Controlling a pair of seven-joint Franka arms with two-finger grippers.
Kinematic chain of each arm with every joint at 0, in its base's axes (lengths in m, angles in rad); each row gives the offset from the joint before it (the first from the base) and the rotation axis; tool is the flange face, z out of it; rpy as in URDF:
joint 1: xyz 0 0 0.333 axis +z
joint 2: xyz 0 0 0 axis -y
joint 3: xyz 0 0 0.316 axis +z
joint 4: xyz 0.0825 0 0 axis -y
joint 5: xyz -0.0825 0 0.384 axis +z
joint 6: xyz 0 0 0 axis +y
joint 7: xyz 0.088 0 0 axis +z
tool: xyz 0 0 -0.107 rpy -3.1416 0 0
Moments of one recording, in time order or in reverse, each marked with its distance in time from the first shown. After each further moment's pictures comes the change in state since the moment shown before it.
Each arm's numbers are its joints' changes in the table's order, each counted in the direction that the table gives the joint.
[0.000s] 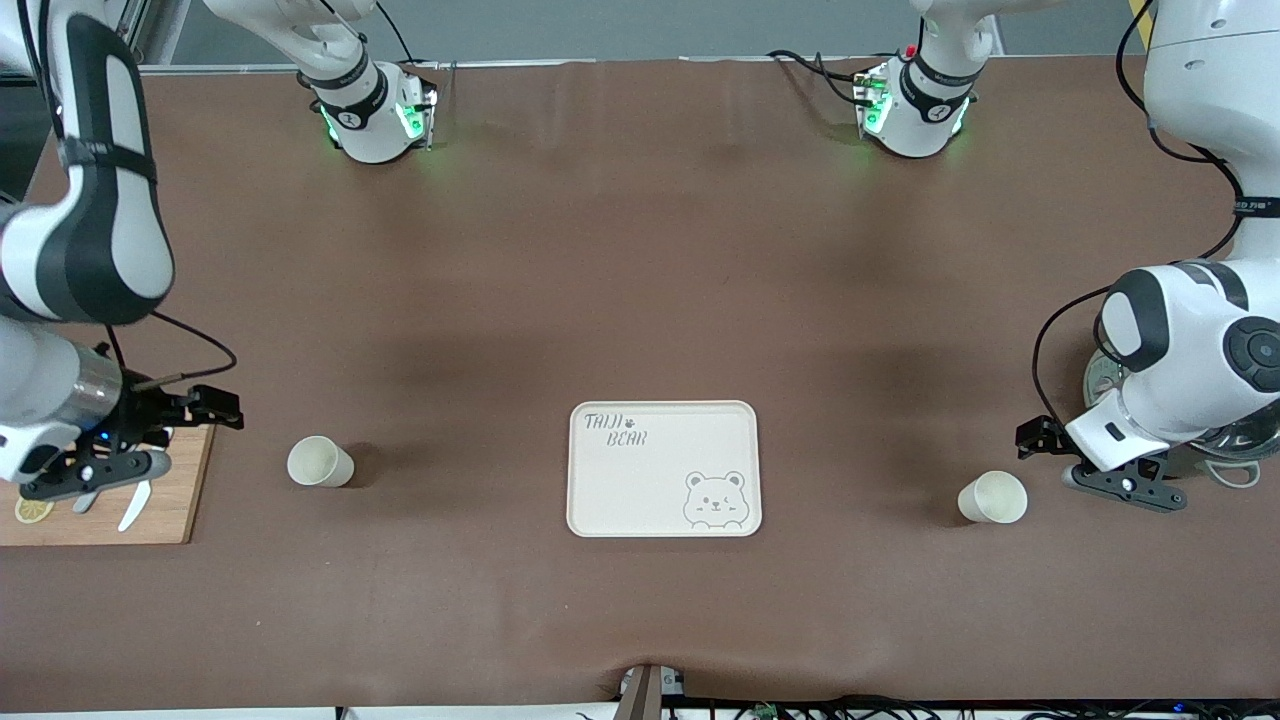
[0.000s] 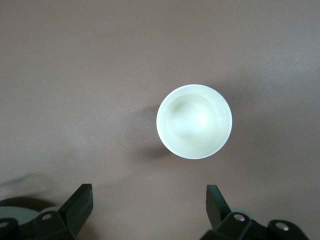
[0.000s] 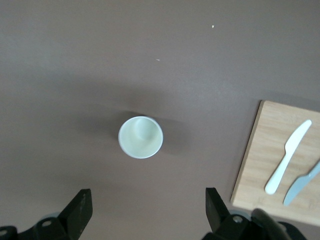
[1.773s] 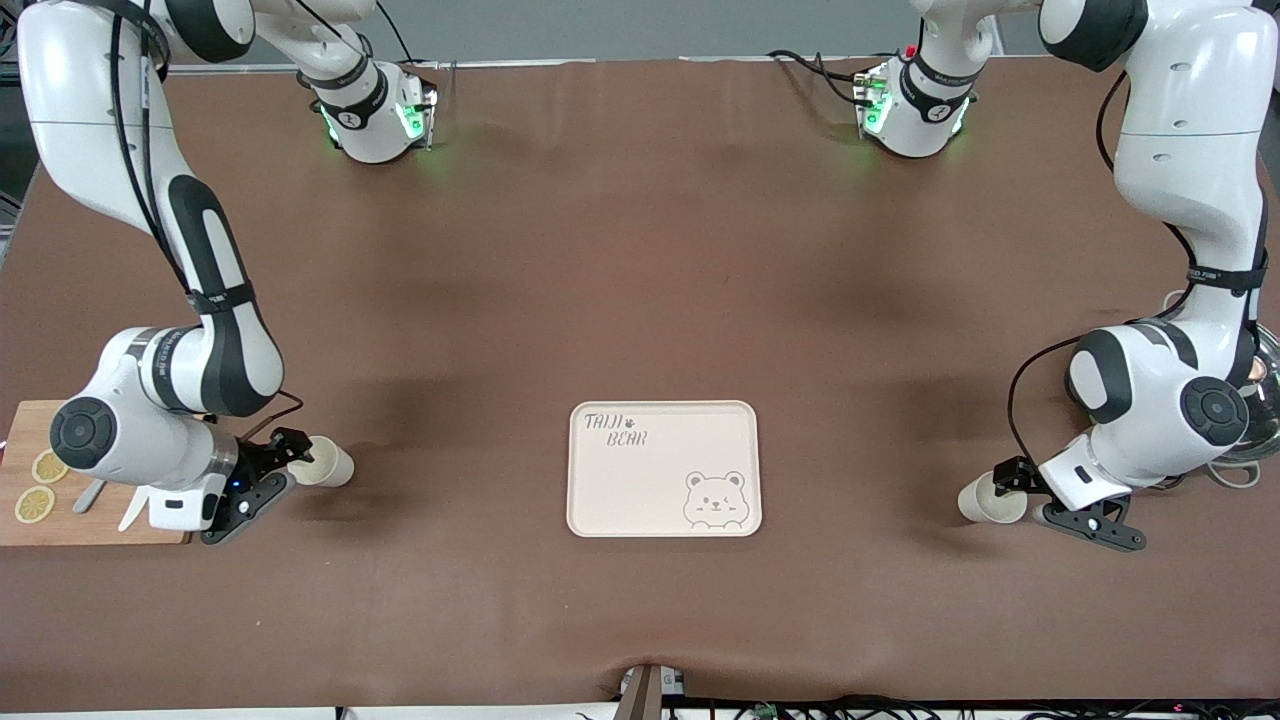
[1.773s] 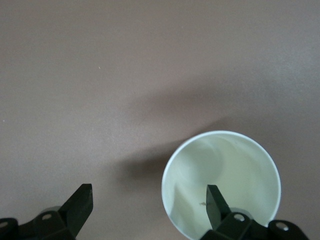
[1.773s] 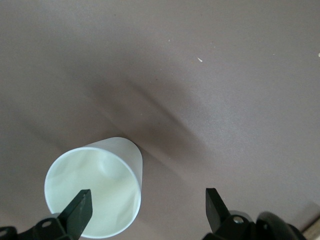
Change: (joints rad) left arm 0.001 -0.229 -0.006 0.169 -0.045 -0.095 -0.079; right arm -0.011 -0.246 0.021 -0.080 0.002 -0.328 0.479
